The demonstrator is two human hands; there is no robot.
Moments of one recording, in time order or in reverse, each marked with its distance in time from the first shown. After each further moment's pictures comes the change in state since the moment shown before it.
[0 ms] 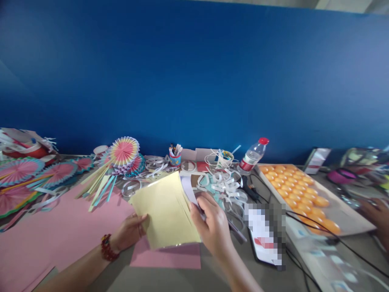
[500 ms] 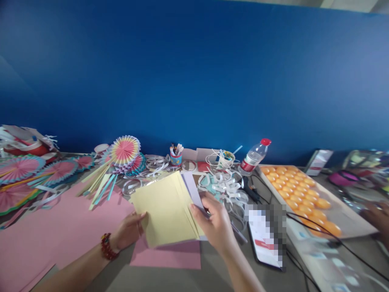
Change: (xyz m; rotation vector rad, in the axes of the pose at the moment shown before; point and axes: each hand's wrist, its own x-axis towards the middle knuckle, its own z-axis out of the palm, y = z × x) left_hand 0.001 0.000 -0.005 -0.030 0.003 0.016; right_hand 0.005 0.007 -0.005 0.177 -0.107 0.138
